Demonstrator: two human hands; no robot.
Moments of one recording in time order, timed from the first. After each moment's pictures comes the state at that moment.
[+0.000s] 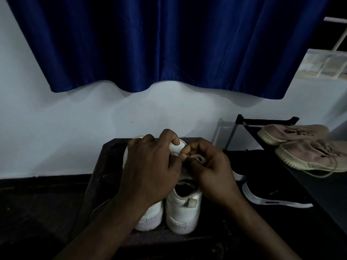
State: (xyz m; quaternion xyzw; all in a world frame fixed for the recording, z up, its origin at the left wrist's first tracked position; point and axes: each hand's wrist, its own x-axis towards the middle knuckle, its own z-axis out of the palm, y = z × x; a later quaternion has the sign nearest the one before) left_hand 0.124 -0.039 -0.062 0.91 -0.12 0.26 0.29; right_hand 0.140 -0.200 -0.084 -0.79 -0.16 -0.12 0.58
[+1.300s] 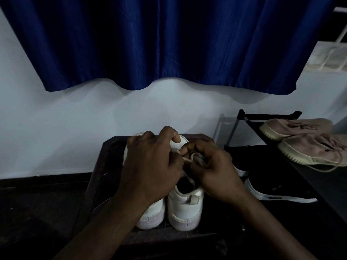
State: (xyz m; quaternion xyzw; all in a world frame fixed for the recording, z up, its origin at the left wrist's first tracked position) left_hand 0.126 -0.038 -0.065 0.91 -0.12 0.25 0.30; right_hand 0.142 -0.208 -0.085 -0.84 -0.20 -0.10 0.49
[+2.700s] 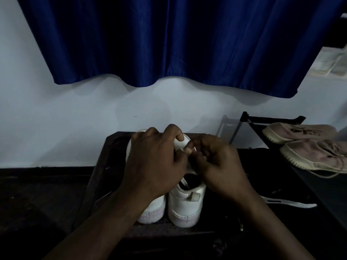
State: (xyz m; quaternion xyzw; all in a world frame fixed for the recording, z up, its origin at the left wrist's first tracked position) left_hand 0.125 -0.040 -0.065 0.92 -0.11 0.26 0.28; right_hand 0.151 -0.214 -0.087 -0.85 -0.20 -0.14 0.46
